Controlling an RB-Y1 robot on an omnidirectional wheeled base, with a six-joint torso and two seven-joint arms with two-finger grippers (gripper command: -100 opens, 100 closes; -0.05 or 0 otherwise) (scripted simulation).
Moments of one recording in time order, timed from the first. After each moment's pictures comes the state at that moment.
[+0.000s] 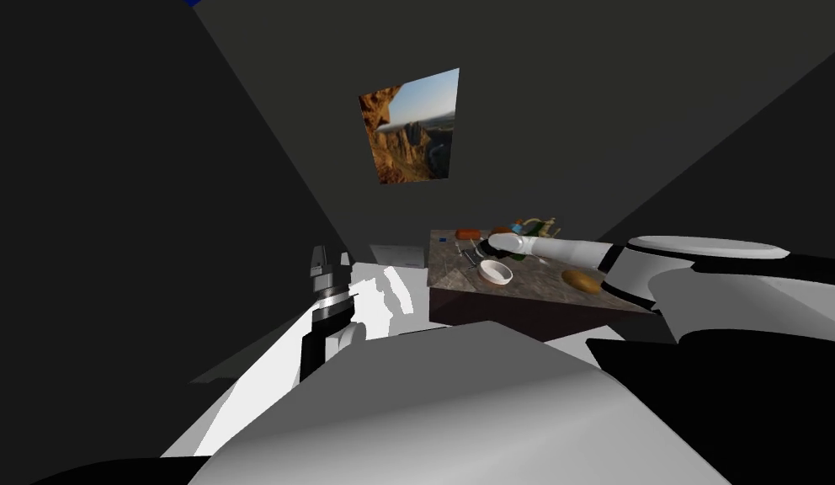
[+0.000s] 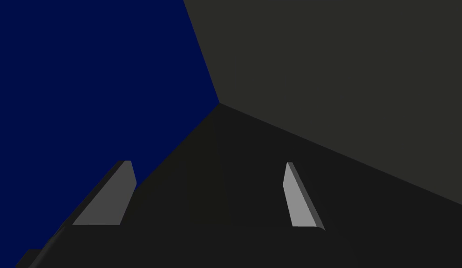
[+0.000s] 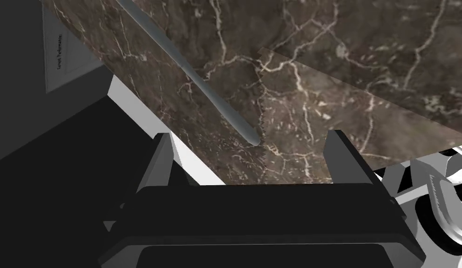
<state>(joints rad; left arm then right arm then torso) 0.53 -0.05 -0.07 -2.39 0.12 -0.37 -0.11 -0.83 -1.34 1.05 -1.44 1.40 -0.81 0.24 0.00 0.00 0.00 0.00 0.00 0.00</state>
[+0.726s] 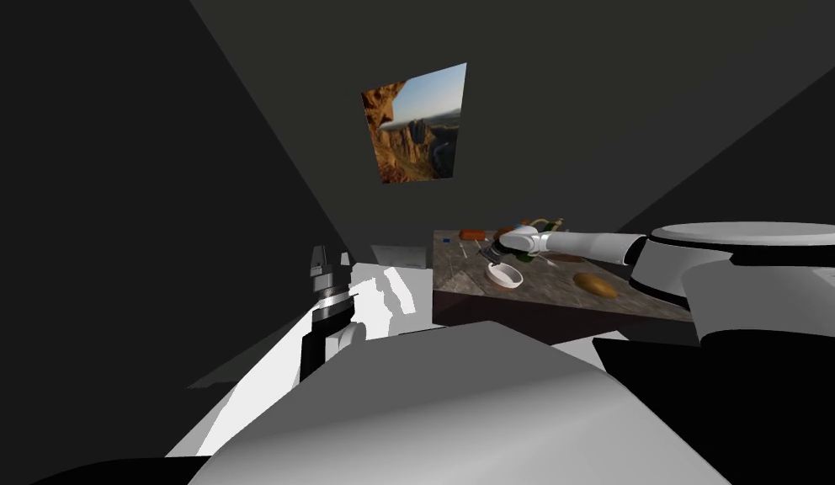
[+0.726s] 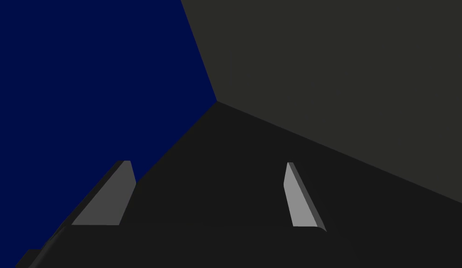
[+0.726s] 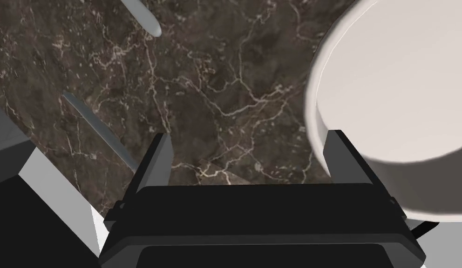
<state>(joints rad) 0.53 -0.05 -0.07 -2.39 0.12 -0.37 -0.11 -0.95 -1.44 1.24 -1.34 1.61 -0.85 0.32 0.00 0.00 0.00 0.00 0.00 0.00</state>
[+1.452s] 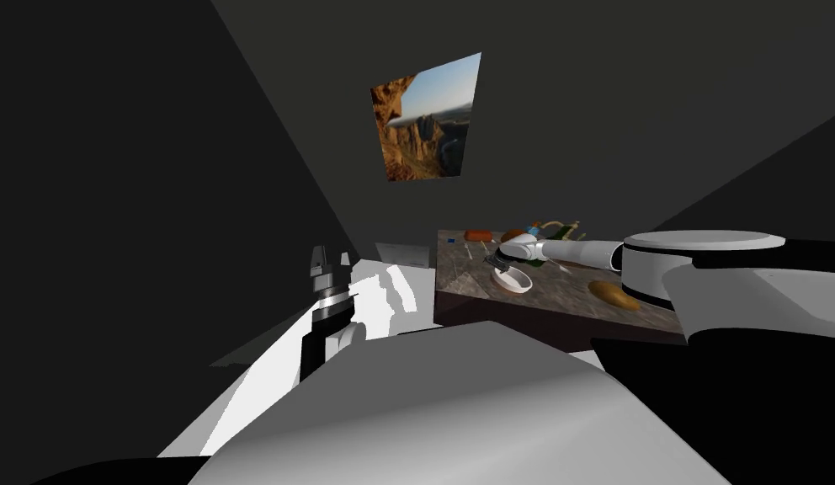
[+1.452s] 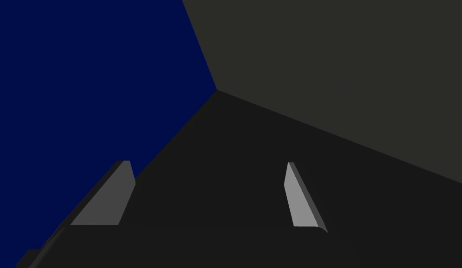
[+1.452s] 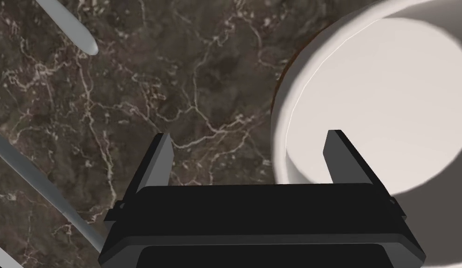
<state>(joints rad) 0.53 -0.05 -0.07 -2.39 0.12 -0.37 -0.11 -0.91 -1.39 1.33 -1.25 1.69 -0.85 0.33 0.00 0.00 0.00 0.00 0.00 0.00</state>
